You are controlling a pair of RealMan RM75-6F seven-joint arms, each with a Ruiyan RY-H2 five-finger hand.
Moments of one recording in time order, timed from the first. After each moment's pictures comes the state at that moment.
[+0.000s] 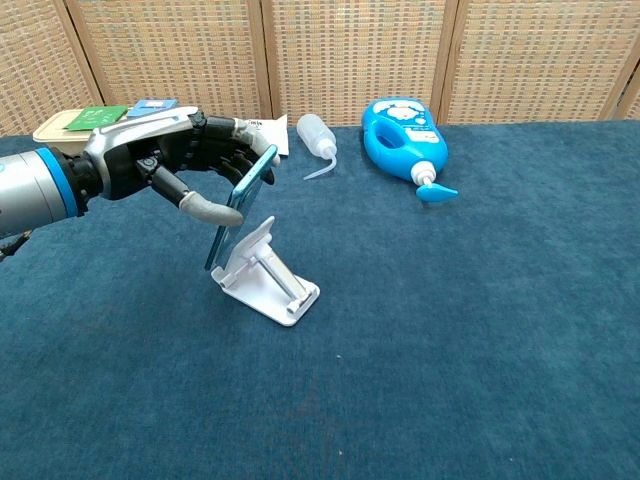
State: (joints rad) left arm -0.83 -1.57 -0.02 -1.14 1.64 1.06 -1.02; right arm 0.09 -1.13 0.17 -1.56 -1.30 1.45 -0.06
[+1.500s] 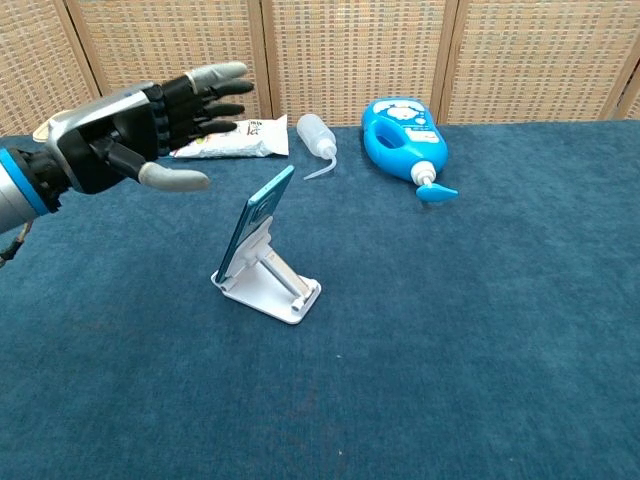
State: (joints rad) left arm -0.79 -1.67 0.06 -0.84 1.72 1.38 -1.41; right arm 0.10 -1.13 0.18 -1.56 -1.27 1.44 -0.08
